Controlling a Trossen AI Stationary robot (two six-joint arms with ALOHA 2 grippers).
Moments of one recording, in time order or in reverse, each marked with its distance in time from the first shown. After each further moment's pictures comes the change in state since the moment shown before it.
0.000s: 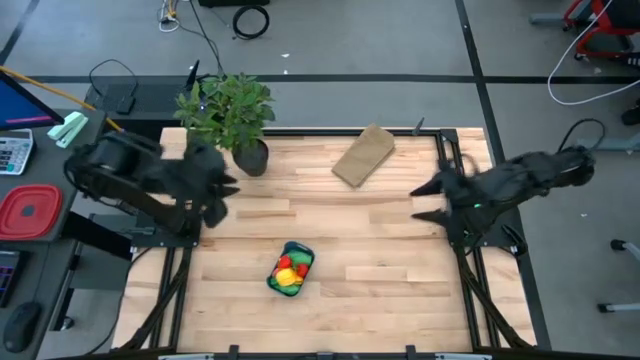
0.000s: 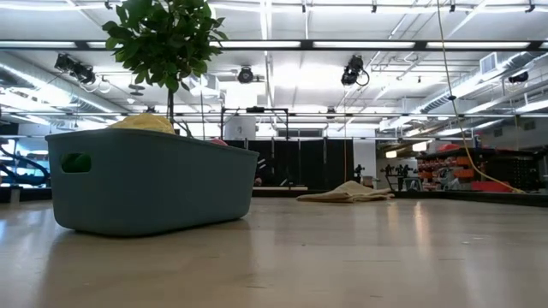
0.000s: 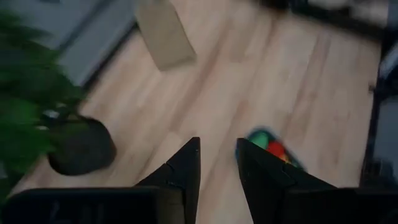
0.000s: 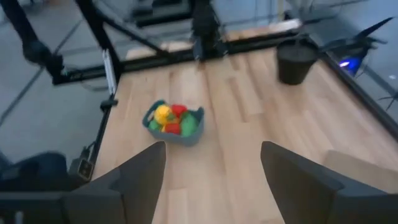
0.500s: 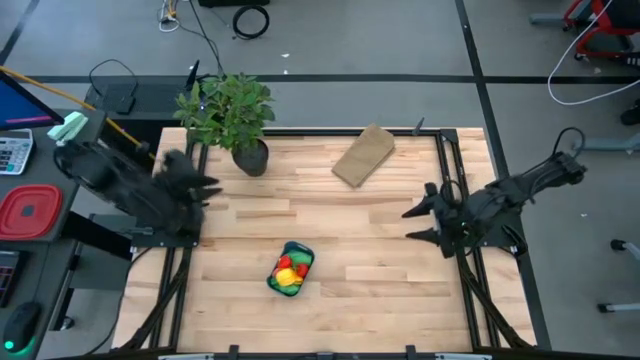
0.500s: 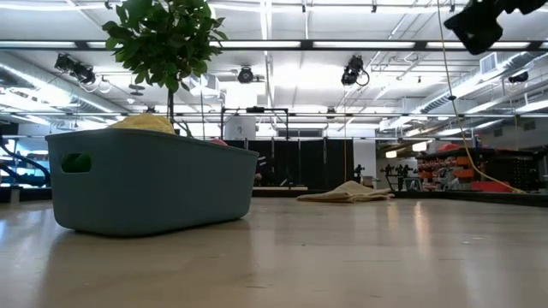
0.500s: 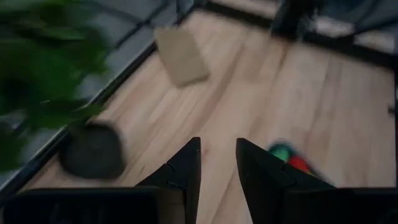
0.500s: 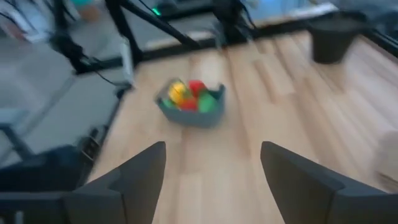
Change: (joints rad) left arm -0.250 -0.322 -0.465 0.149 -0.295 -0.186; right arm 0.057 -0.287 -0.568 0.398 -0.028 0.010
